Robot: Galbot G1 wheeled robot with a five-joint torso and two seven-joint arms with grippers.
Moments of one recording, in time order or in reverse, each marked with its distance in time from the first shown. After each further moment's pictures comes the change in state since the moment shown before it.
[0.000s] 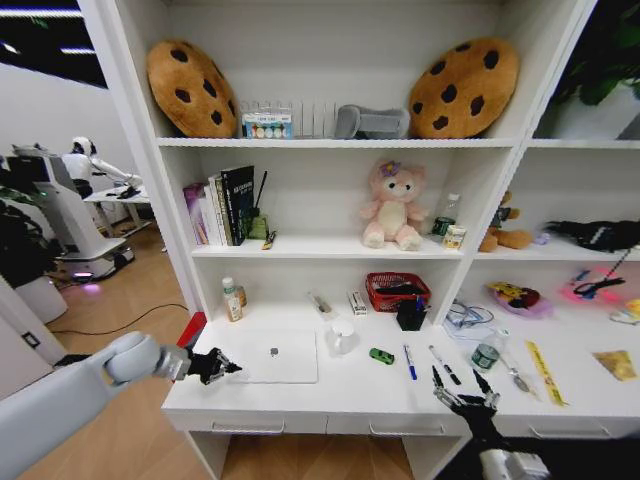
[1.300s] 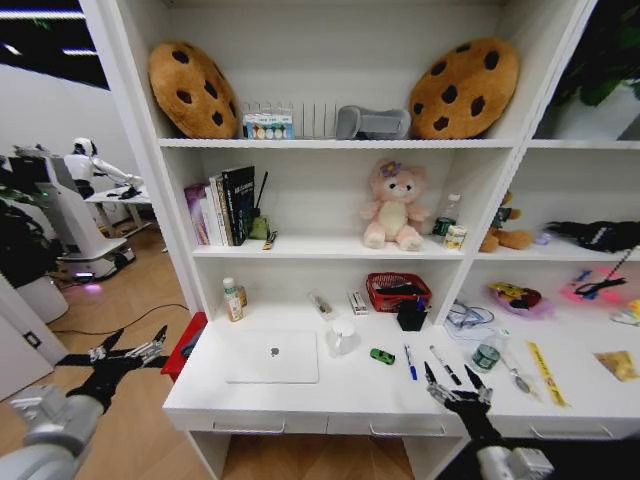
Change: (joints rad) left arm 0.950 -0.731 -0.977 -0.638 -0.646 0.417 -0.686; right arm -0.103 -0.021 -0.083 0.190 0.000 -0.093 -0.016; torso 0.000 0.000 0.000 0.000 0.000
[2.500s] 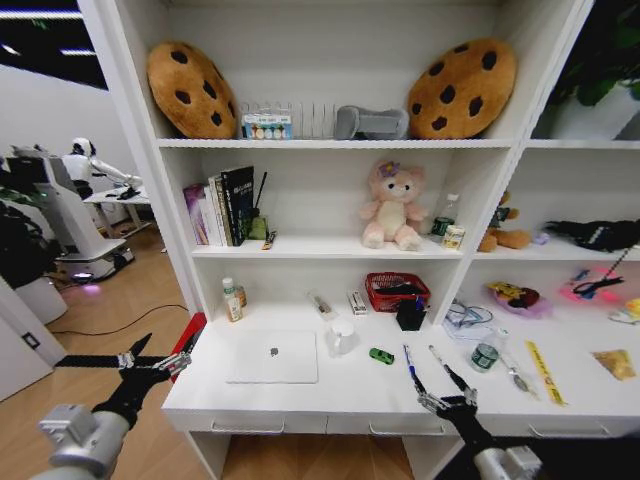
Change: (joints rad) left arm 0.013 -0.021 0.075 -0.047 0.076 -0.011 0.003; right arm 0.153 -0.312 0.119 -0.265 0.208 -0.015 -0.595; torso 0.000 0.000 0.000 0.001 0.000
